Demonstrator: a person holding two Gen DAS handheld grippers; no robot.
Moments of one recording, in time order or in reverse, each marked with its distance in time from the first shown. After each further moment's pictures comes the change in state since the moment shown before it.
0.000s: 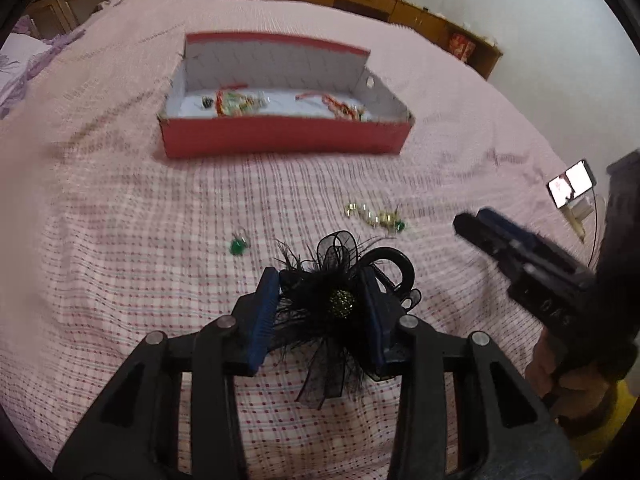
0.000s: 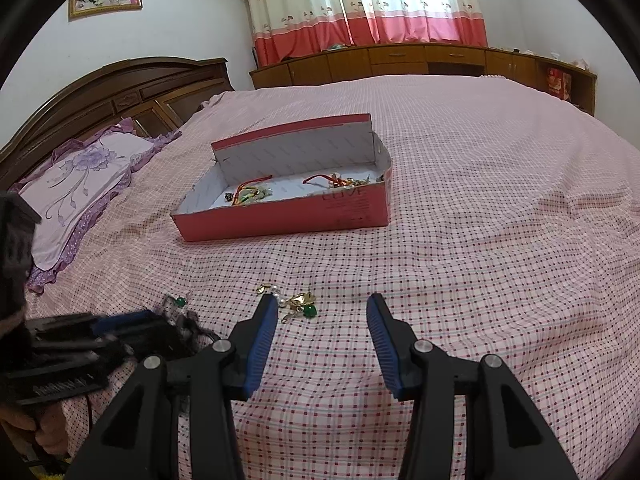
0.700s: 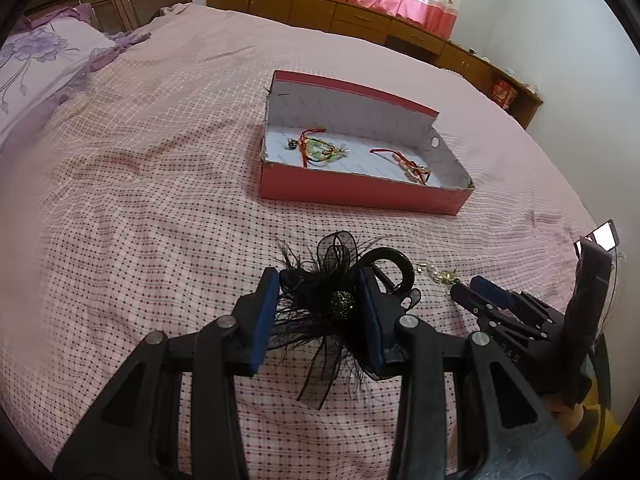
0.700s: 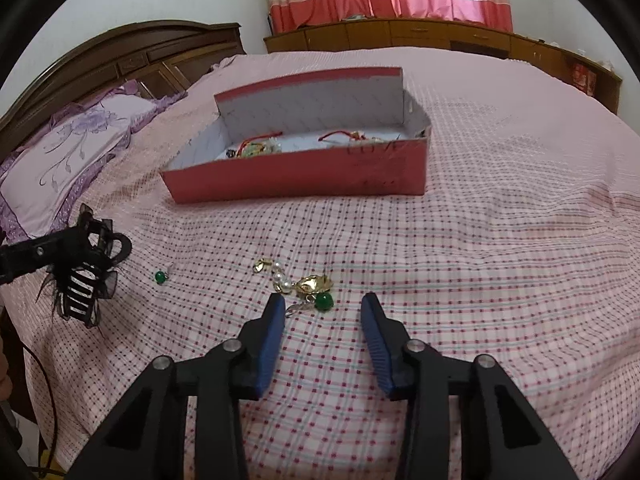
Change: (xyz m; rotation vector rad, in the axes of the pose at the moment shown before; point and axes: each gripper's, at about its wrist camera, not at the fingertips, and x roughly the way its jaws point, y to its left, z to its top) left arm -0.025 0.051 0.015 -0.125 -0.110 0.118; right arm 0.061 0.010 -0.007 -0.061 0.117 0.029
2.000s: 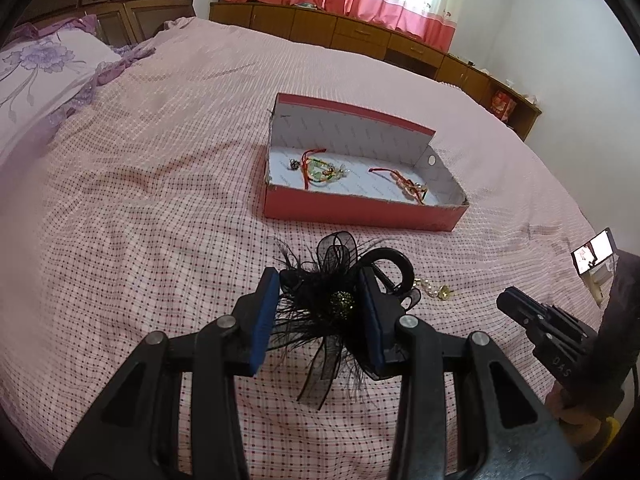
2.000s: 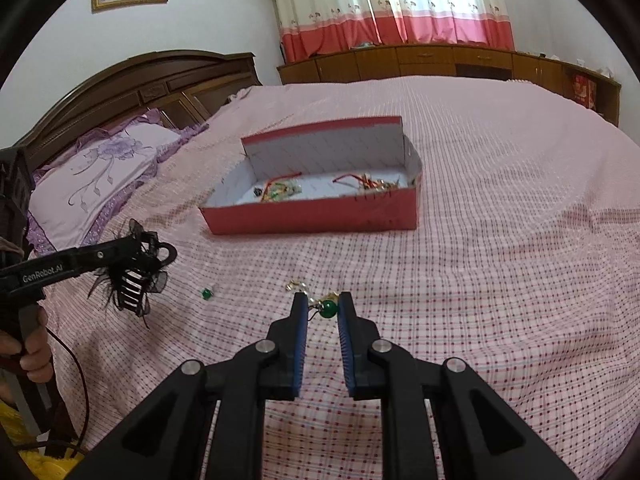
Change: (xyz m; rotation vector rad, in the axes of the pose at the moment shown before) left arm -0.018 -0.002 0.007 0.004 -0.055 0.001; right arm -0.069 0.000 0.002 0.006 -0.111 0.066
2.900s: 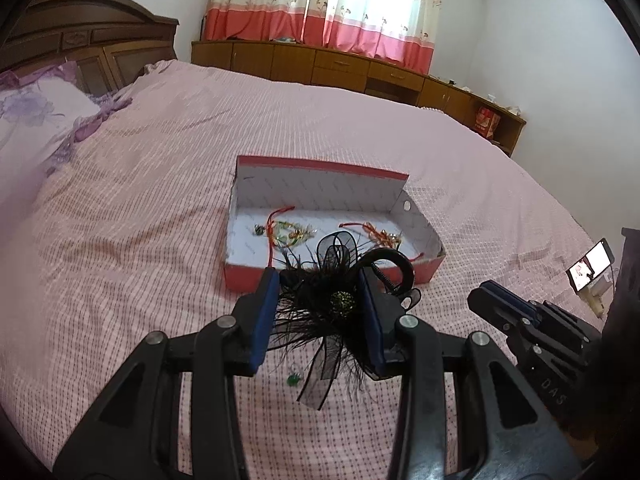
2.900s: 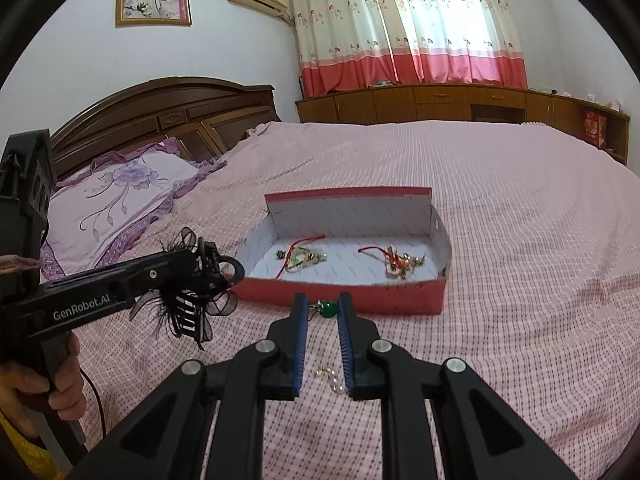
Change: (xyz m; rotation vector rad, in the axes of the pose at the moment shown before) left arm 0.006 -0.040 0.038 0.073 -0.132 -0.017; right arm 0.002 0.024 0.054 -0.059 -0.130 0.026
